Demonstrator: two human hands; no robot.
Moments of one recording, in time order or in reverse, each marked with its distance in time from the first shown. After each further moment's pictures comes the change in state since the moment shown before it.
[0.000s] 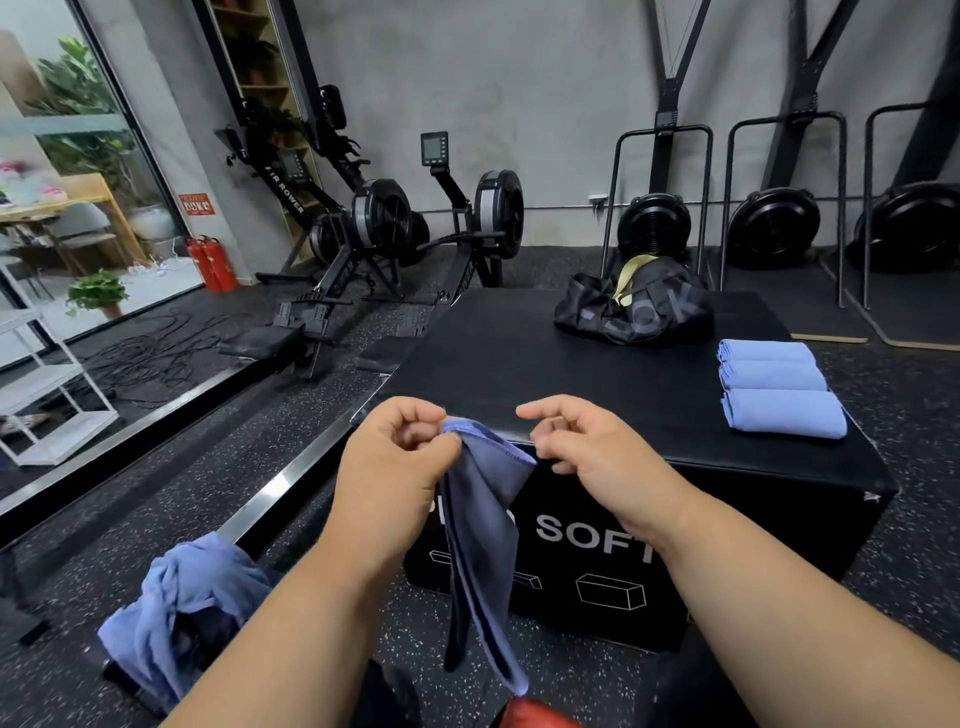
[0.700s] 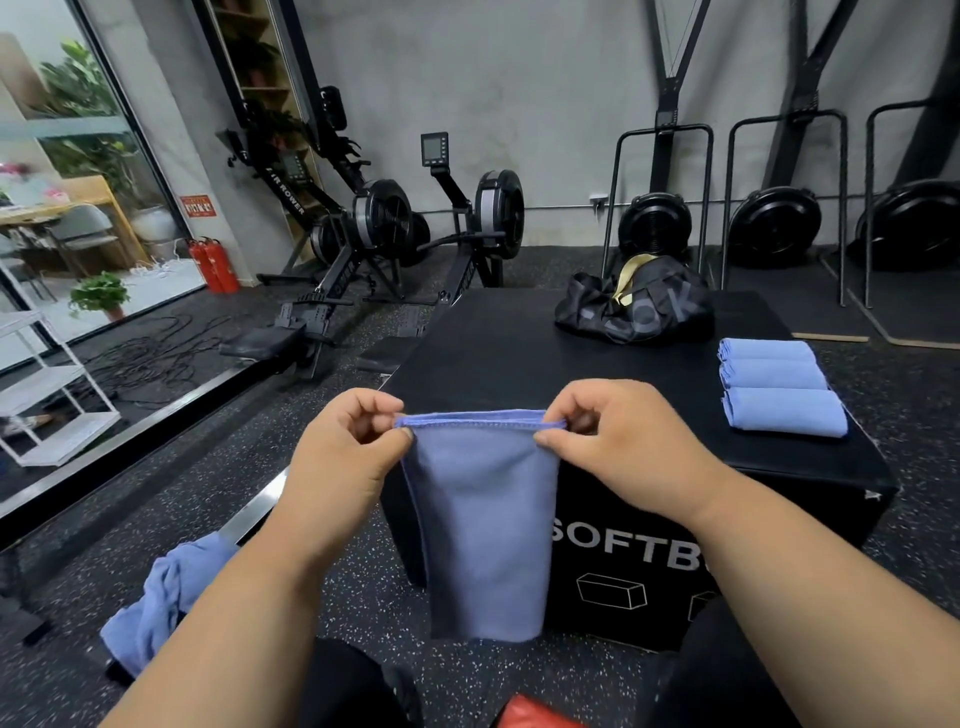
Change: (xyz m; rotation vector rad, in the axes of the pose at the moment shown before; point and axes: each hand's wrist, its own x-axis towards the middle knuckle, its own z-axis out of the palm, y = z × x) left_hand 0.019 0.003 -0.041 0.106 -0.044 -0.019; right_hand -0.009 -0.024 -0.025 -0.523 0.078 -0.334
